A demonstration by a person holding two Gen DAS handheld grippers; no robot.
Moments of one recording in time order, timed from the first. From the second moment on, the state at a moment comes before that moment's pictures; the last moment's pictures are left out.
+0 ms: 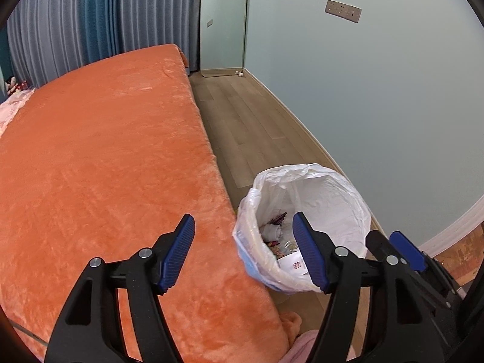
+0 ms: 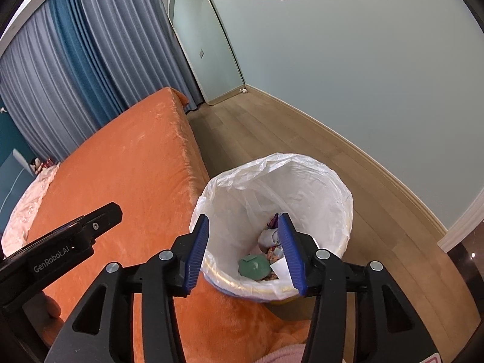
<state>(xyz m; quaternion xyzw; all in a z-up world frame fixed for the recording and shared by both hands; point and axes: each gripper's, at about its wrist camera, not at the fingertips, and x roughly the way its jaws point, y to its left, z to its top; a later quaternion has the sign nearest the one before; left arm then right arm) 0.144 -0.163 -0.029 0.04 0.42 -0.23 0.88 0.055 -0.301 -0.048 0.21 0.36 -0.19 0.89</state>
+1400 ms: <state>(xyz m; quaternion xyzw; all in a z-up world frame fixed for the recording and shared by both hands) 0.094 -0.115 -0.051 0.09 0.41 -0.16 0.89 0.014 -0.260 -0.062 0.13 0.41 -0.23 0.87</state>
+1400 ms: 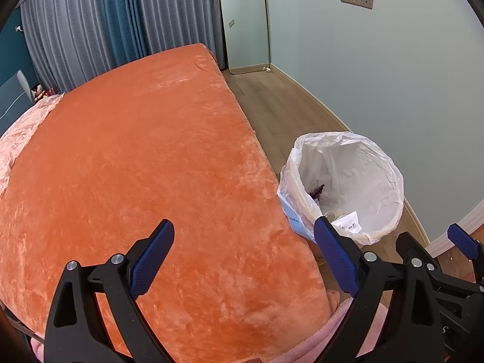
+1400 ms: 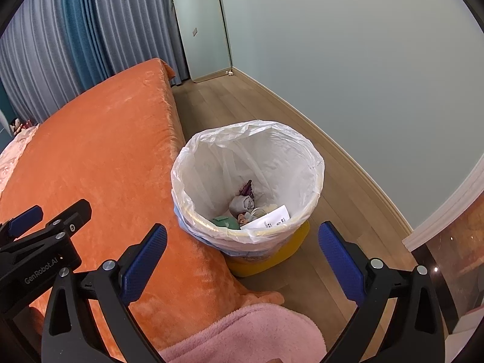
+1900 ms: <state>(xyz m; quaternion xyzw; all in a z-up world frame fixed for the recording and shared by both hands) 0.097 -0.119 -0.058 0.09 0.42 -0.16 0.89 0.011 -0.260 -0.062 0.12 0.41 -0.23 0.87</state>
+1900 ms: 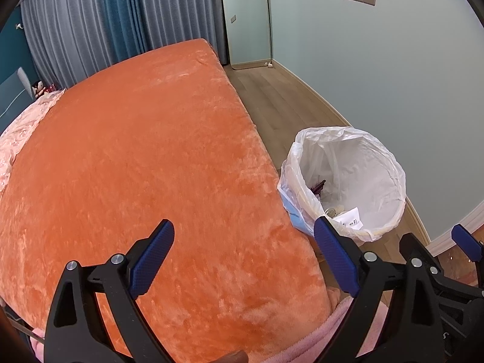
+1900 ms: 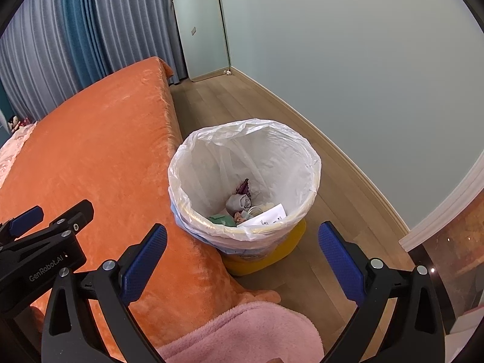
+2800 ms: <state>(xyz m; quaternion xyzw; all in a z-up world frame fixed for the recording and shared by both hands) 0.089 -0.122 -0.064 0.10 0.43 -0.16 0.88 0.004 -0.264 -0.072 0.11 0.42 -0.25 0.86</state>
